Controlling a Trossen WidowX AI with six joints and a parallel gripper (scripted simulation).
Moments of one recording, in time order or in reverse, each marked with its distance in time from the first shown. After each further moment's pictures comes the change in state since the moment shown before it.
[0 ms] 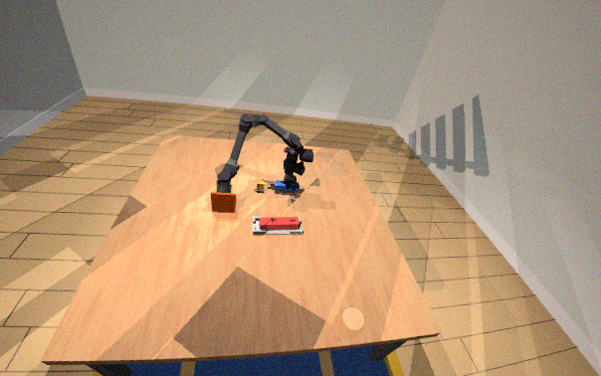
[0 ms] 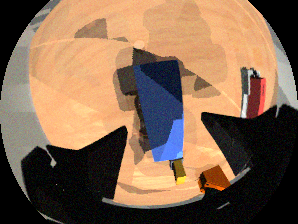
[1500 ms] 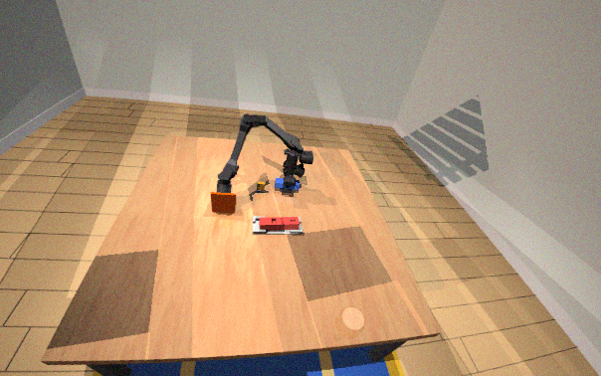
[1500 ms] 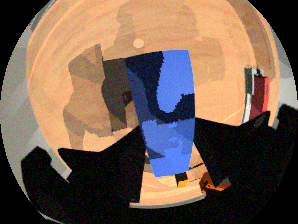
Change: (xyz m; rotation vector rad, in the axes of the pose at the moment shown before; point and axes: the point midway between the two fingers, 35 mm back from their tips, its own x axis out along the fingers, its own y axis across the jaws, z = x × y) arm 0.011 0.000 -0.001 0.007 0.013 0.001
